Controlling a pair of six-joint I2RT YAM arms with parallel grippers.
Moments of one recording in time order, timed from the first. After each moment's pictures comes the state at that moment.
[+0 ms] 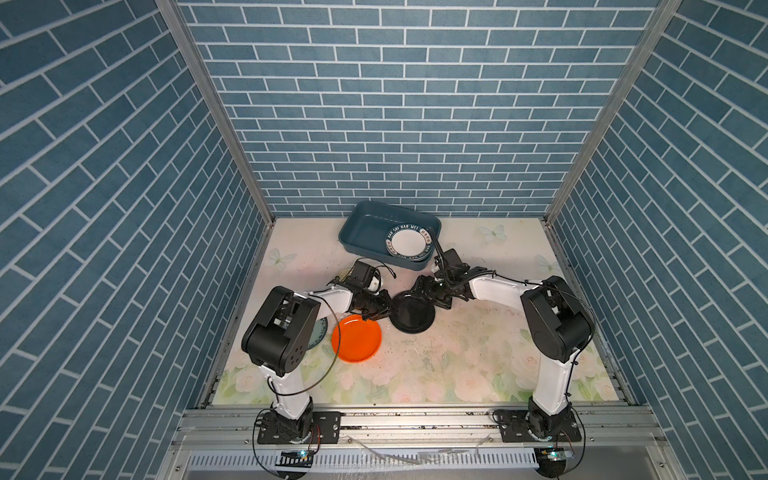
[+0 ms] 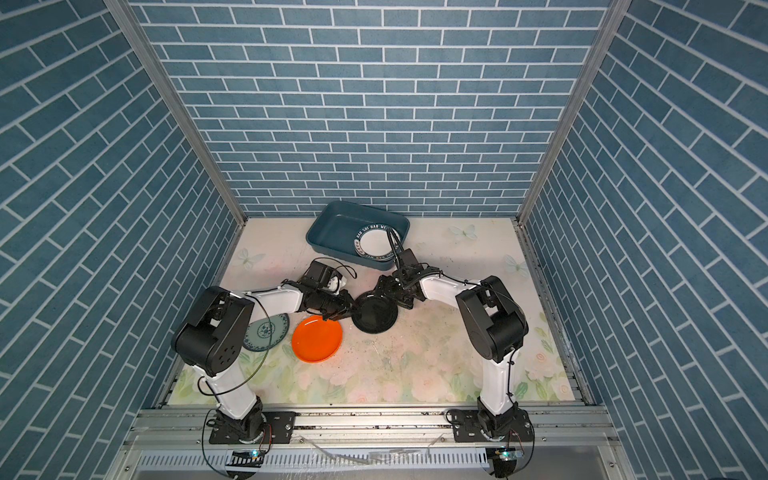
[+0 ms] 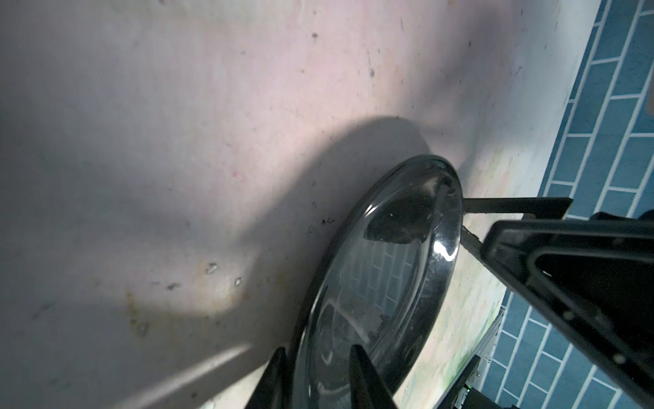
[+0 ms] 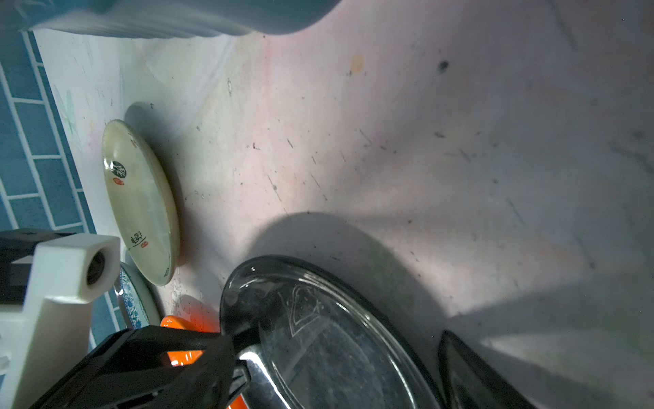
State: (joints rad) left arm -0.43 1.79 0.91 -0.17 0.56 -0.71; right arm 0.62 1.92 1.20 -0.29 -0.35 0.81
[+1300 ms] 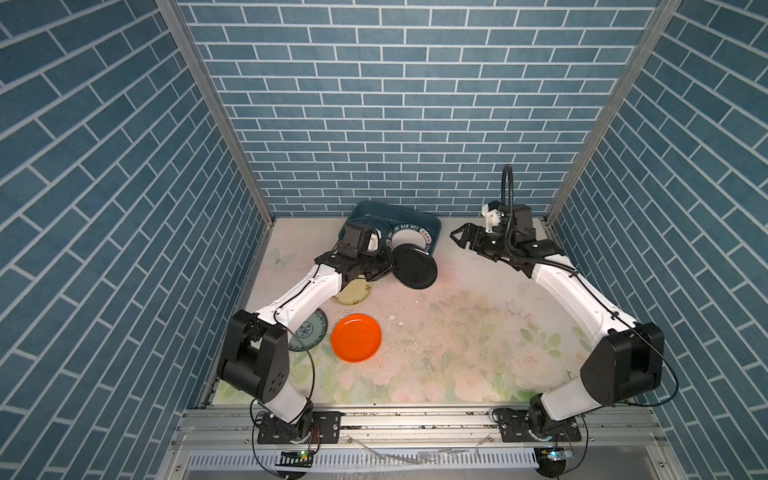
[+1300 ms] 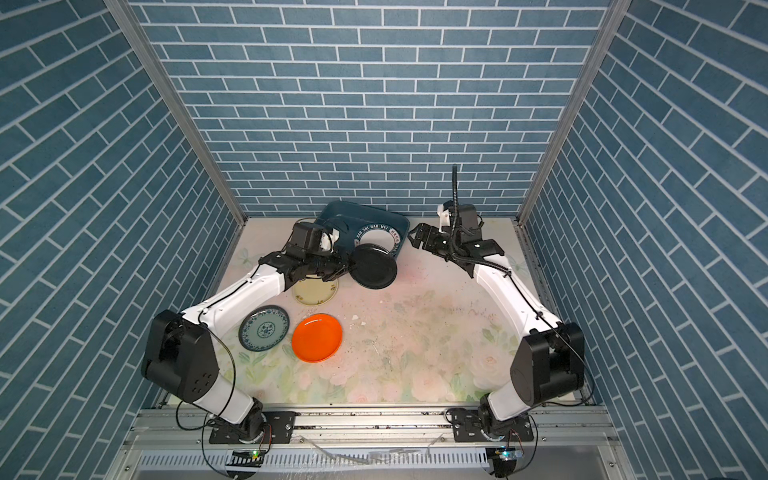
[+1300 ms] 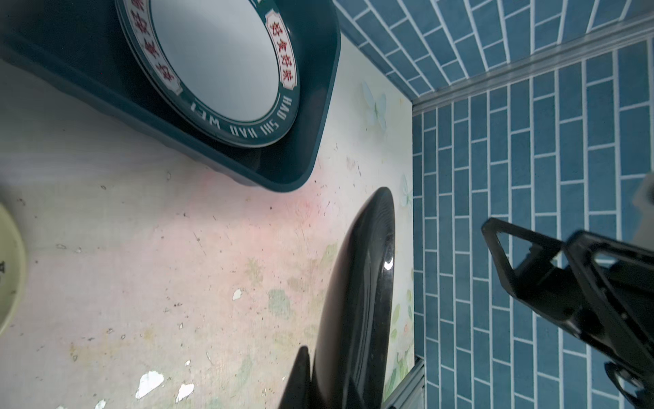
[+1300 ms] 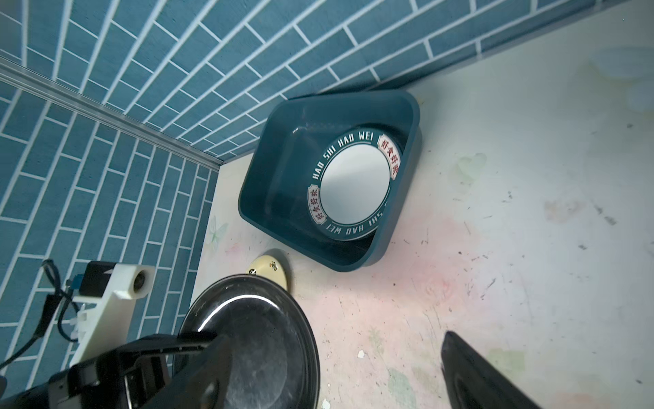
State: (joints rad) left arm -0.43 1.62 1.29 -0.36 0.42 -0.83; right arm 0.33 1.50 1.36 -0.46 -0.34 0.53
